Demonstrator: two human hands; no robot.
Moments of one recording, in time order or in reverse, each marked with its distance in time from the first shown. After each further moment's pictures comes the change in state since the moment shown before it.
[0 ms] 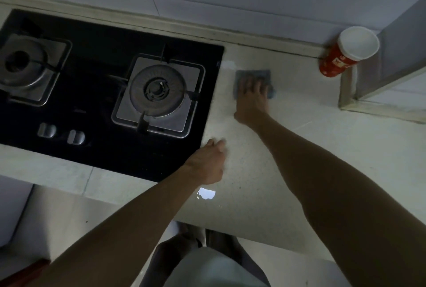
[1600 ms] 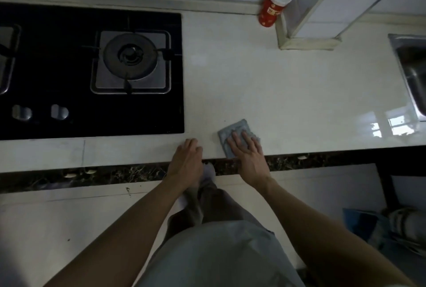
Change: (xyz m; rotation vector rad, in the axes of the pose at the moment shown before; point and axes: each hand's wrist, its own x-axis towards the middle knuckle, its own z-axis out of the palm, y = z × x) left_hand -0.132 0.026 0.131 -0.153 0.224 -0.007; right_hand -0.322 -0.047 0.161 0.213 0.138 0.036
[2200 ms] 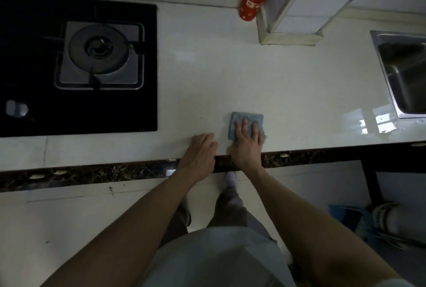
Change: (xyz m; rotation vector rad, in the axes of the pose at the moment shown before) left_hand 0.042 0.088 0.011 -0.006 -0.034 0.171; right_hand 0.014 0.045 -0.015 0.151 -0.009 0.427
